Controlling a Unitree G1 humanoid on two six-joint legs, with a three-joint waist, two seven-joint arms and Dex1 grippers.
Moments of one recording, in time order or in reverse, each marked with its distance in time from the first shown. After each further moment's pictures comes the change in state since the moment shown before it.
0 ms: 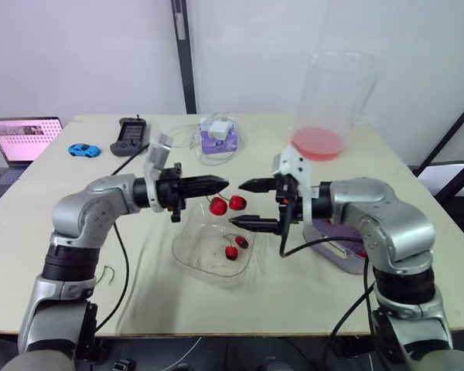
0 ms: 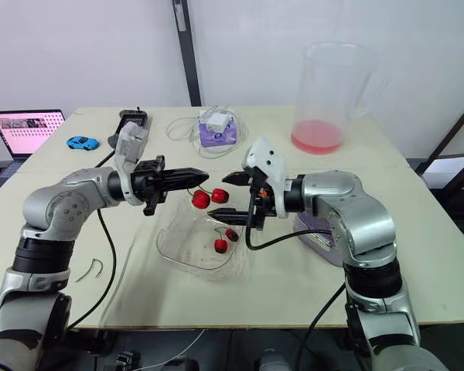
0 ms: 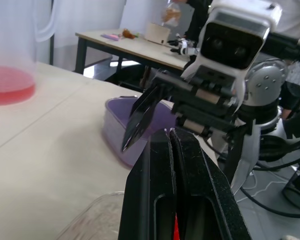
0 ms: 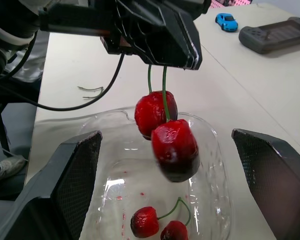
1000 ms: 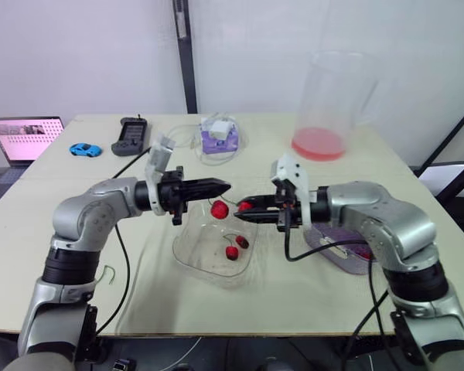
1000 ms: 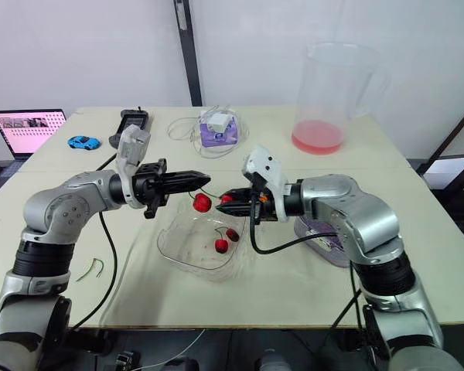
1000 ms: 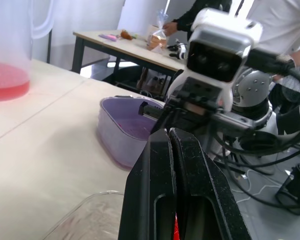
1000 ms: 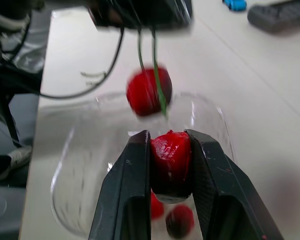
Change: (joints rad) left arm 0.020 -0.003 0.009 -0.026 -0.025 0.021 0.024; right arm 0.043 -0.189 0.063 0.062 0.167 -0.063 -0.081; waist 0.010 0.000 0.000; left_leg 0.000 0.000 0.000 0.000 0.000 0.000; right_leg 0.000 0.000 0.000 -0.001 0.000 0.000
